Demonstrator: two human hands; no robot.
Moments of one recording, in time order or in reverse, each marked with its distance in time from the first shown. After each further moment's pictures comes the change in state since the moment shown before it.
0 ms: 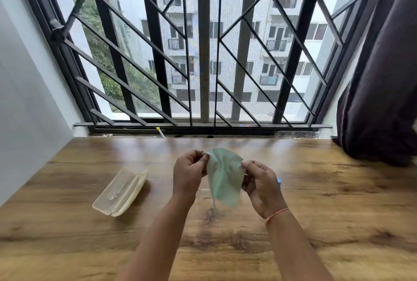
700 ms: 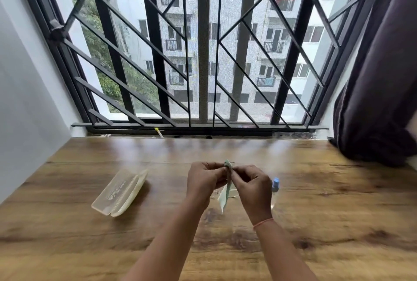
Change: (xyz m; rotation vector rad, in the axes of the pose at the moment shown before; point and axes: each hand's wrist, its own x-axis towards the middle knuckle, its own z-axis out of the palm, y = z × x) left_hand -0.010 -0.009 0.023 -0.095 -0.171 -0.208; right_hand -0.008 0.023 0.009 -0.789 0.217 -0.717
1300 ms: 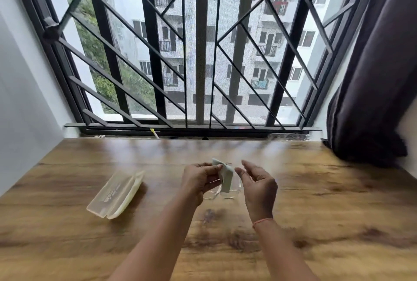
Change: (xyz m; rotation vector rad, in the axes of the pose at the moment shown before) left_hand 0.023 -0.005 -0.016 -0.149 0.005 -0.225; right_hand 0.000 0.009 -0.001 -0.021 0.133 0.191
